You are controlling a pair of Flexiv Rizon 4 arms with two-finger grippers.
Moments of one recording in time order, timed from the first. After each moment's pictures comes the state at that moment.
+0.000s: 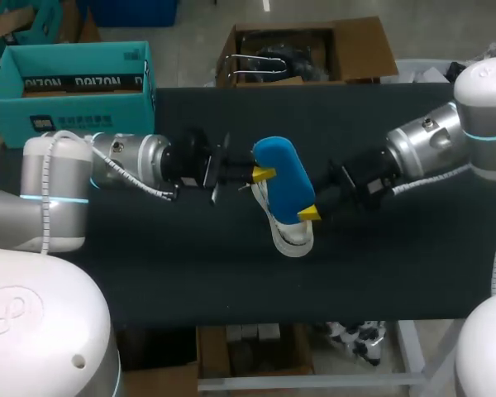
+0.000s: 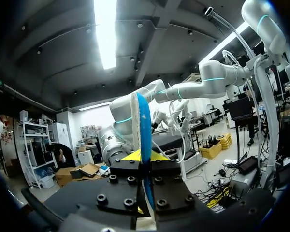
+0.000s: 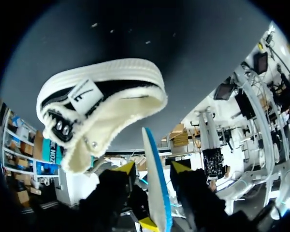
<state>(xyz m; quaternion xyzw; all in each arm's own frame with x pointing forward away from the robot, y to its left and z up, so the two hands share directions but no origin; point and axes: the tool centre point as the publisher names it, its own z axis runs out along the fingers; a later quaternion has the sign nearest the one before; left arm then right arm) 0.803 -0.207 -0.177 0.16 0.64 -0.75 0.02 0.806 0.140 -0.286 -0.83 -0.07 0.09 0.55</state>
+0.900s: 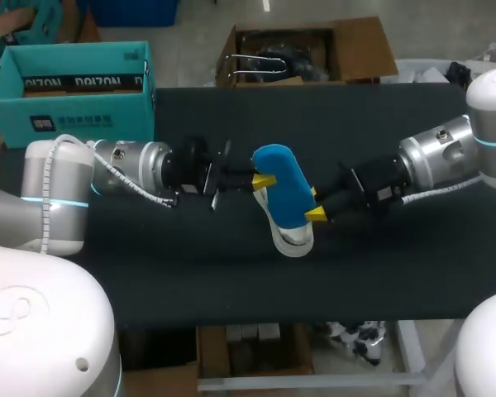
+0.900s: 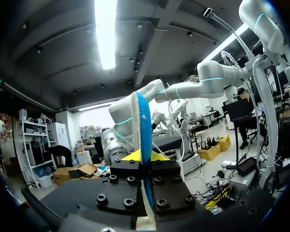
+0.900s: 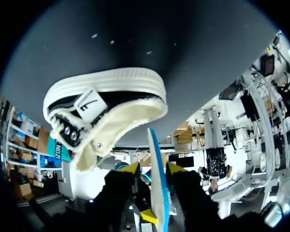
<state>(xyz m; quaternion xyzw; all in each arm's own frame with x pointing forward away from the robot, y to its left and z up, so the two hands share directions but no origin) 0.795 -0.206 -0.188 0.16 0.64 -0.76 0.02 0.806 0.126 -0.291 -0.81 -0.07 0.06 0.57</state>
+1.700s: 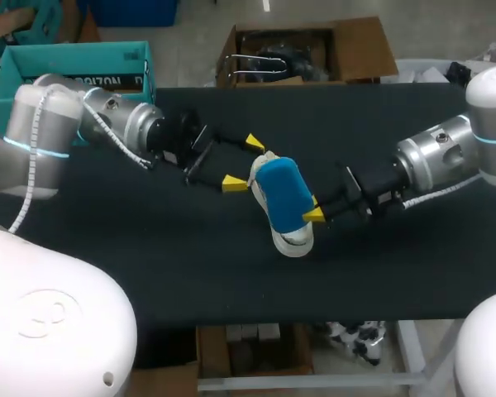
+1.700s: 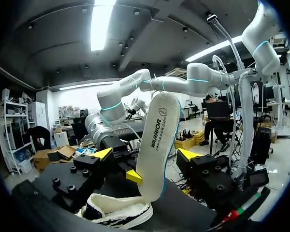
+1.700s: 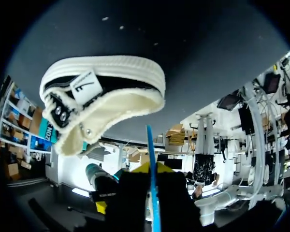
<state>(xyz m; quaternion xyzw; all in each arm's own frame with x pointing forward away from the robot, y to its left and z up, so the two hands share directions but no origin) 0.817 -0.168 -0.189 0.20 0.70 -0.67 -0.10 0.786 0.129 -0.285 -0.80 -0.14 0.05 0.59</state>
